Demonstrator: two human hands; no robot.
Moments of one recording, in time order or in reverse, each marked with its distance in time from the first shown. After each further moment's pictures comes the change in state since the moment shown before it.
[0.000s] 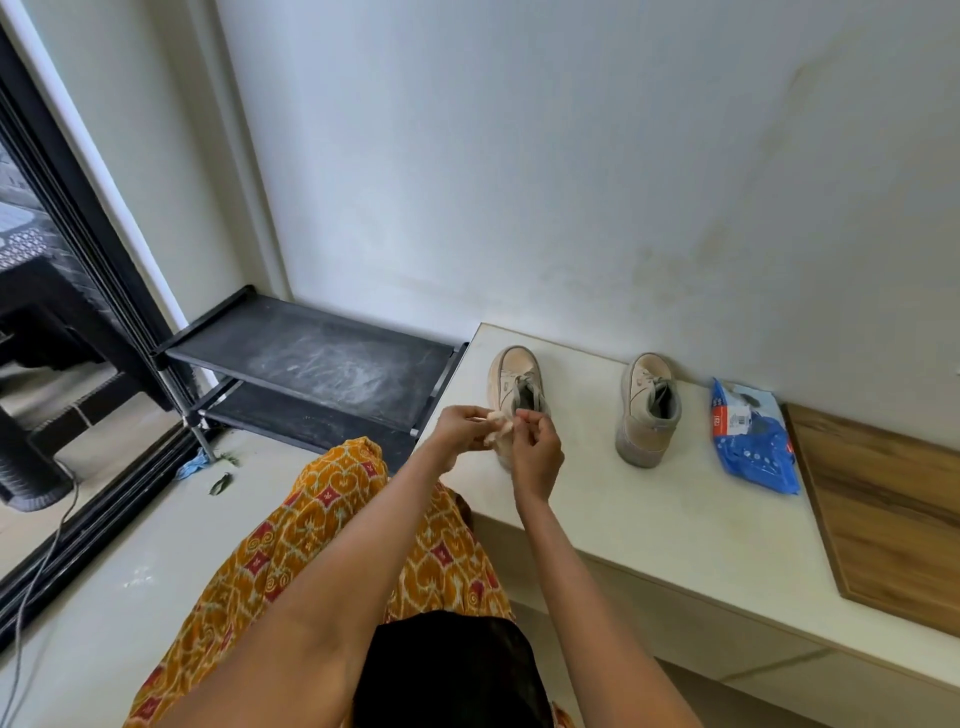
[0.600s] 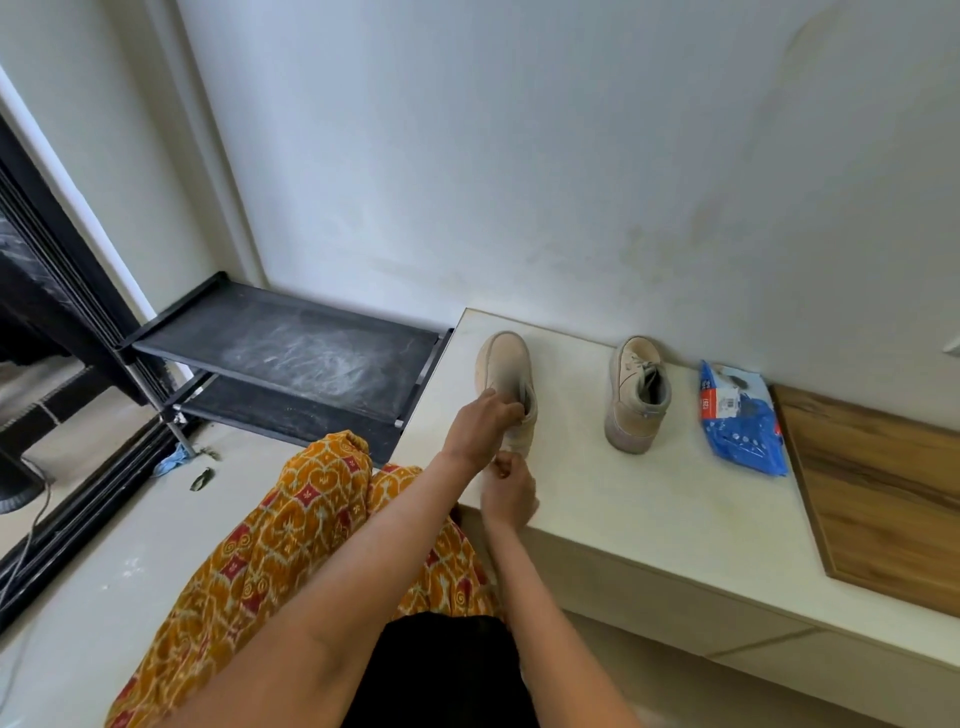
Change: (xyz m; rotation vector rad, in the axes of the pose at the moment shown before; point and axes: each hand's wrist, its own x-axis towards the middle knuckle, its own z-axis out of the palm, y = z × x) left_hand 0.012 -0.014 0.036 1.376 0.050 0.849; right_hand -0.026 0.053 0.012 -0.428 0.010 0.221
